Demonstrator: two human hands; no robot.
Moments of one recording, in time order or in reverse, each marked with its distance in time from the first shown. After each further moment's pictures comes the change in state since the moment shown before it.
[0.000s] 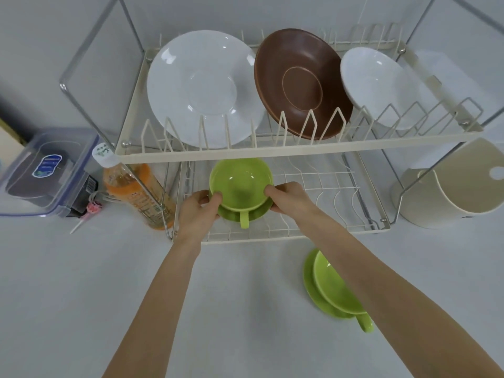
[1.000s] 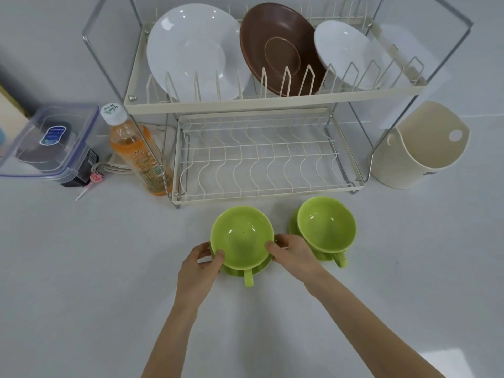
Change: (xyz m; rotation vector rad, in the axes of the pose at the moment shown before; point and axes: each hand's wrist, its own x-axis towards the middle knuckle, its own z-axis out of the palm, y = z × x) left_hand -0.134 -0.095 -0.029 0.116 -0.075 -0.152; right_hand -0.126 0.115 0.021 -0.013 -0.038 0.058
